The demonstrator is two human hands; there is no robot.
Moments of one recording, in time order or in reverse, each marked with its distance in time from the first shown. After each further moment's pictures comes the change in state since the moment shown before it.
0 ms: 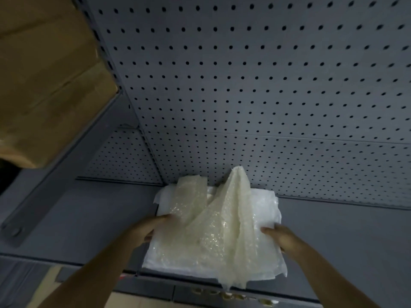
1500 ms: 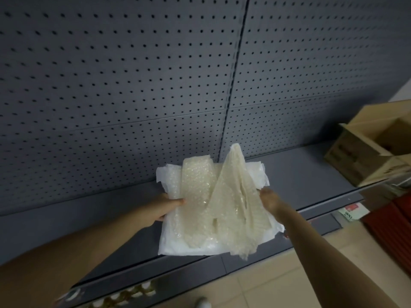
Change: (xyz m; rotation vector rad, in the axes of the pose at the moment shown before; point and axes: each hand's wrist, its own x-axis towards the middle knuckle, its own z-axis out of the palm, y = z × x) left_hand -0.170 0.109 0.549 0.373 -0.456 0.390; right_hand -0.178 0.109 -0.483 -0.169 0.538 -0.070
